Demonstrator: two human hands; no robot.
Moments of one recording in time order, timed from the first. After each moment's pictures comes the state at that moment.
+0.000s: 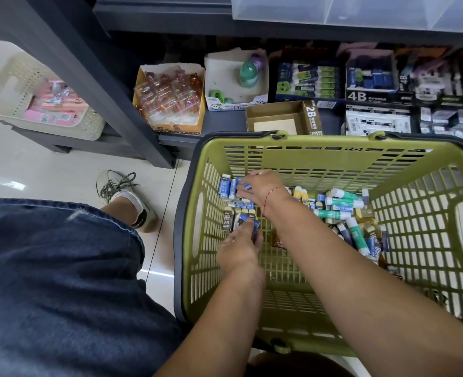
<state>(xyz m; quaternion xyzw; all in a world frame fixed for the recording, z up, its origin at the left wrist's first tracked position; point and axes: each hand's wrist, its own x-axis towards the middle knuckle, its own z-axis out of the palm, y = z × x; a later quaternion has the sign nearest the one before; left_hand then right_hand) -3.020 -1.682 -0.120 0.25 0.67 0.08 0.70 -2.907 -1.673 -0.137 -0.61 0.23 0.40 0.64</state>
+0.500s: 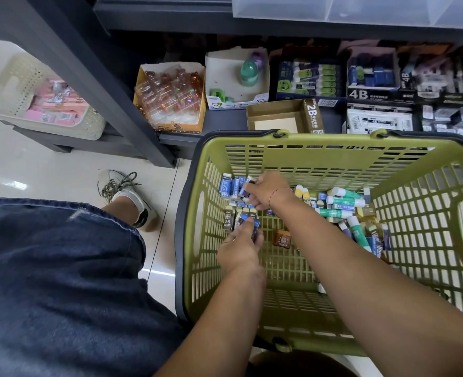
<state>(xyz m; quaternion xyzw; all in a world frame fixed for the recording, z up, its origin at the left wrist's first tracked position) -3.020 -1.682 -0.121 0.26 0.67 0.08 0.69 -2.901 -1.690 -0.156 -0.83 0.04 0.39 0.40</state>
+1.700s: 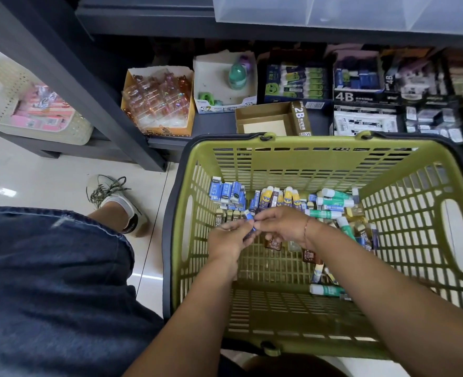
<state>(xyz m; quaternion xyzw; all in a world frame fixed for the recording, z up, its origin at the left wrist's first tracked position) -3.013 -1.658 -0.140 0.45 0.56 -0.07 0.69 -2.926 -1.769 -0.172 -0.71 -0.01 0.54 0.44</state>
